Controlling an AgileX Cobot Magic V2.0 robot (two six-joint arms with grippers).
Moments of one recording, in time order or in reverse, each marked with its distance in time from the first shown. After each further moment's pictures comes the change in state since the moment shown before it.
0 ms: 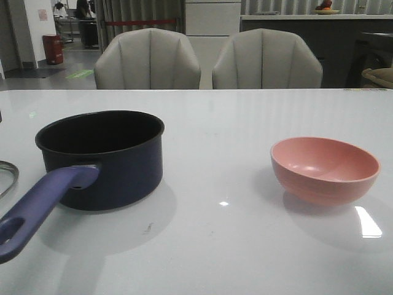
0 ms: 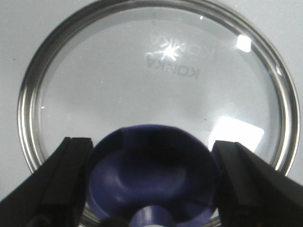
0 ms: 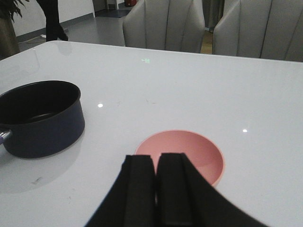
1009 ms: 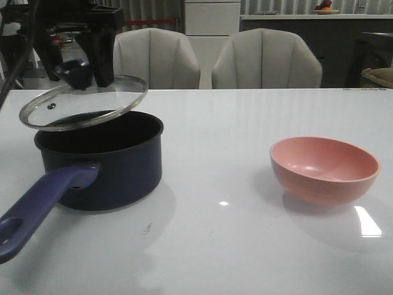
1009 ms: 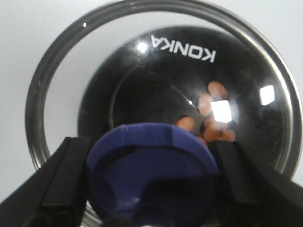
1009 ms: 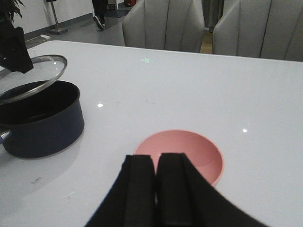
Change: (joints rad) left arm -0.428 -0.032 -0.405 -0.043 0.245 0.200; right arm 0.000 0.000 0.000 0.000 0.000 0.000
